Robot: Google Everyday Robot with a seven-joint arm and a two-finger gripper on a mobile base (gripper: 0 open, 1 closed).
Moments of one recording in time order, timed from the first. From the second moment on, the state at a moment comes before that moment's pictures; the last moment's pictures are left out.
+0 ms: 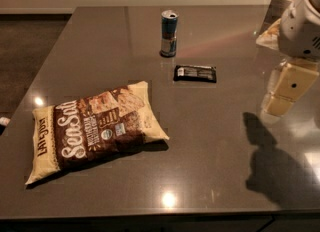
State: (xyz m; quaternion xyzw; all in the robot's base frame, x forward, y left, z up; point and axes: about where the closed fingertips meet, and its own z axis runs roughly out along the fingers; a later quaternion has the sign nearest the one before) arm 0.441 -0.205 0.975 -0.61 0.77 -0.01 0.16
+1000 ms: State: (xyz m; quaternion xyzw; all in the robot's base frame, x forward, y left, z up) arm 0.449 -0.076 0.953 -0.67 0.72 0.09 0.16
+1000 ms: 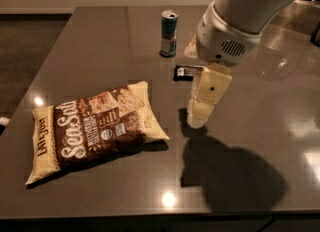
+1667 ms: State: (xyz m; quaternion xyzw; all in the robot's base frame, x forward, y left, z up) arm 0.456 0.009 0.922 -0.70 0.70 0.10 0.13
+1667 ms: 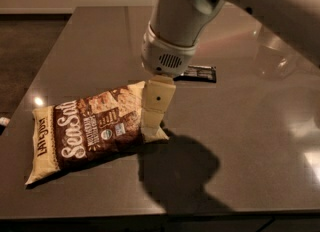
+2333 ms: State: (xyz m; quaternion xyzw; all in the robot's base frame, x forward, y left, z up) arm 0.465 0.051 0.903 -0.71 0.69 0.09 0.12
